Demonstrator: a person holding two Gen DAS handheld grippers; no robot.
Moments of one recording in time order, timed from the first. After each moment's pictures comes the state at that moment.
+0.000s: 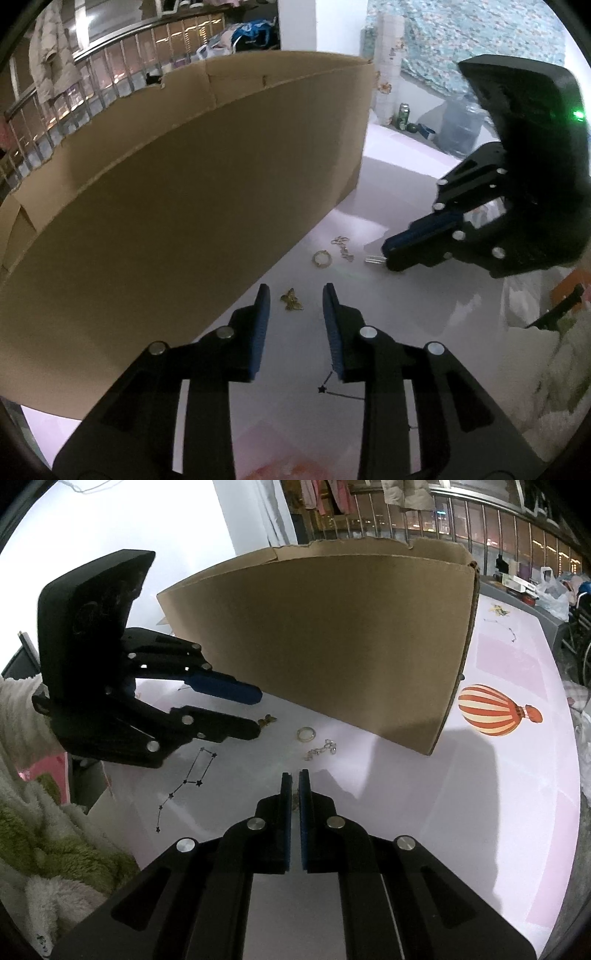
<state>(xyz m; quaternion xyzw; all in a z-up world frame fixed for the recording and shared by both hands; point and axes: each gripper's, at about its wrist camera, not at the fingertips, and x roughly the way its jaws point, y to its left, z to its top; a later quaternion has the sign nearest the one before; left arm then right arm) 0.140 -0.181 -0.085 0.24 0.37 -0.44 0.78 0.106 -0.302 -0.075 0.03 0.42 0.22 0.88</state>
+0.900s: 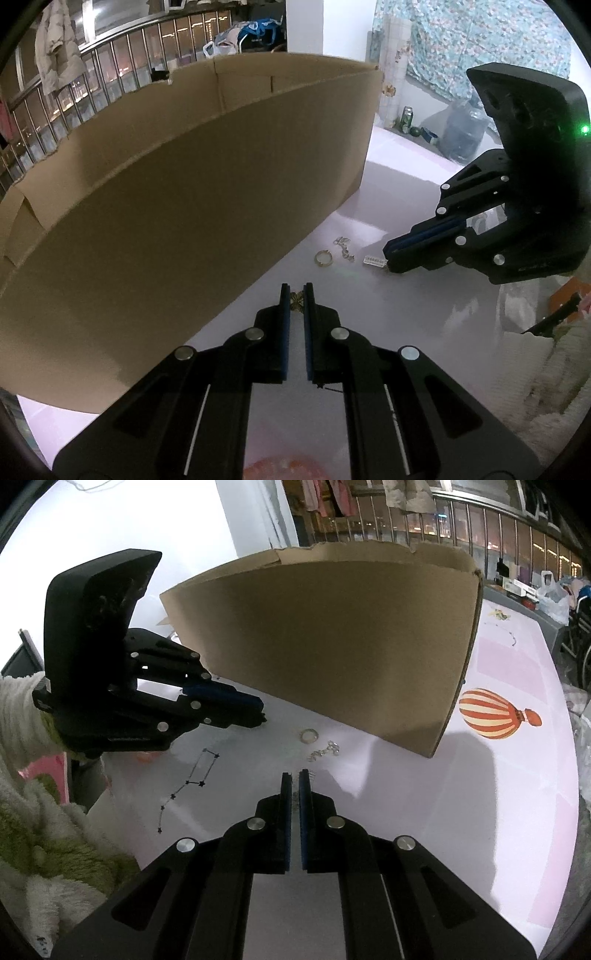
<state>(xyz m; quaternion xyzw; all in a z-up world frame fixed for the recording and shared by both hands) 0.136 -0.181 -0.079 0.22 0.37 -0.44 0.79 0.103 -0.295 -0.069 0.02 0.41 0.22 0.89</state>
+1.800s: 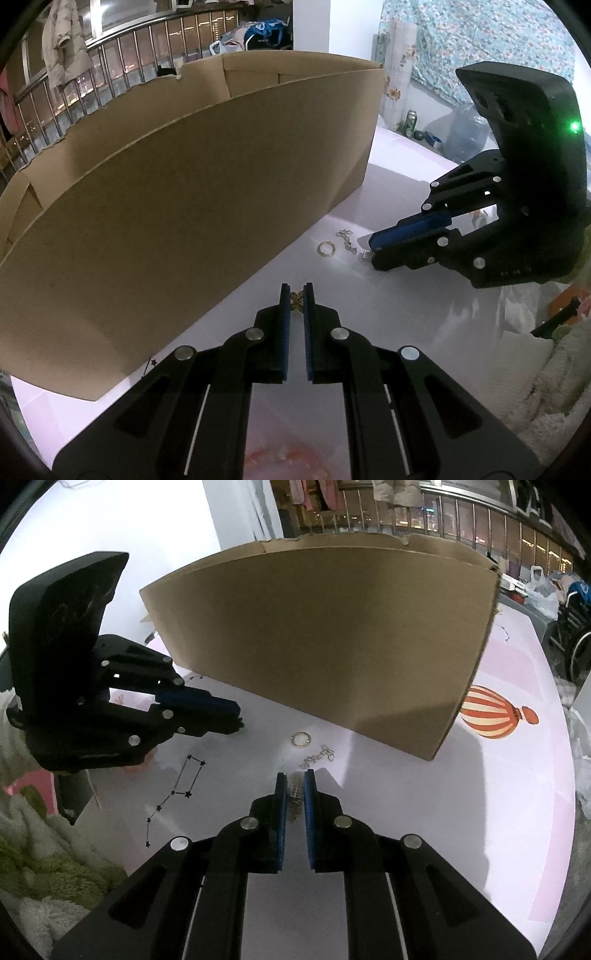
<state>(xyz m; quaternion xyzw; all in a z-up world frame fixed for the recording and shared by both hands) 0.134 -0.179 -0.085 0.21 0.38 -0.43 0.79 0.123 -0.285 -0.077 0.01 0.43 0.19 0.88</state>
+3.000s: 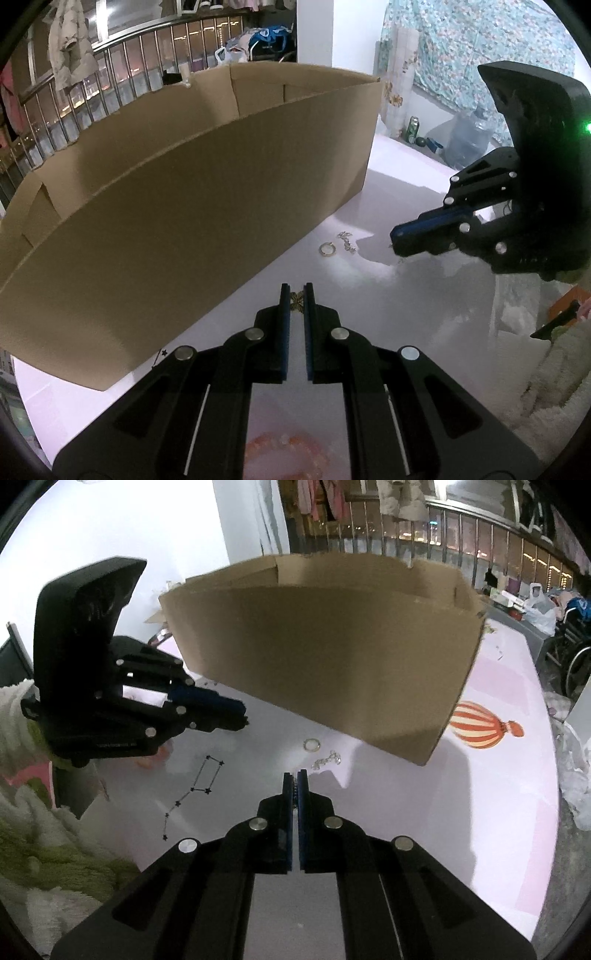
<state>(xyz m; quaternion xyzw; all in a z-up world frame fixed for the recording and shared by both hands) 0.129 -0.169 -0.073 0.20 0.36 -0.43 0.80 0.094 -0.285 -0.056 0.00 0.40 0.18 0.90</state>
